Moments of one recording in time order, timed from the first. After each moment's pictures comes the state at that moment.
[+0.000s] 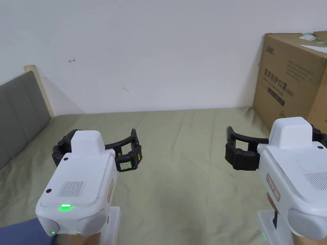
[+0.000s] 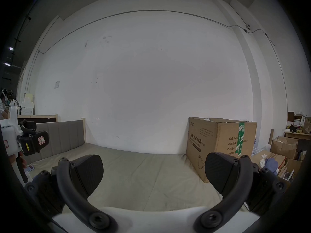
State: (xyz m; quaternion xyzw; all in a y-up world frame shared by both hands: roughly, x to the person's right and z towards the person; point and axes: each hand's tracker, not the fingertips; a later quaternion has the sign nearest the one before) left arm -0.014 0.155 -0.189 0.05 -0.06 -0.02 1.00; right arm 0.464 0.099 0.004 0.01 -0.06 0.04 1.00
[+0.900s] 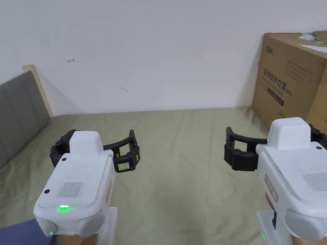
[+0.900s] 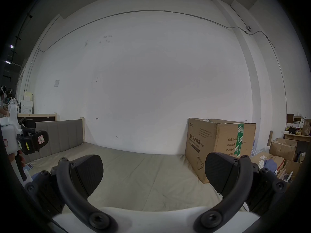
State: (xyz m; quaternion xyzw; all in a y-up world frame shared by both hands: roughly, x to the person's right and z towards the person) left arm -0.014 0.154 -0.191 0.05 -0.05 -0.03 1.00; right arm 0.468 0.098 0.002 0.01 -0.07 0.04 1.00
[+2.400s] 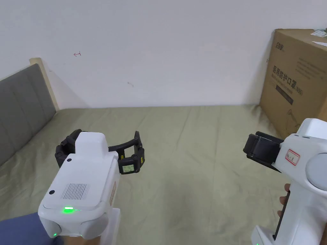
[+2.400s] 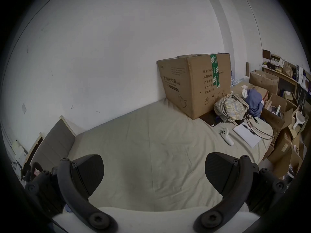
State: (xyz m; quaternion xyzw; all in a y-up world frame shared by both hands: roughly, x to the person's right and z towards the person) left arm -0.019 0.143 -0.194 0.05 -0.05 -0.04 1.00; right arm 0.407 0.123 0.056 -0.22 -0.18 -0.18 0.94
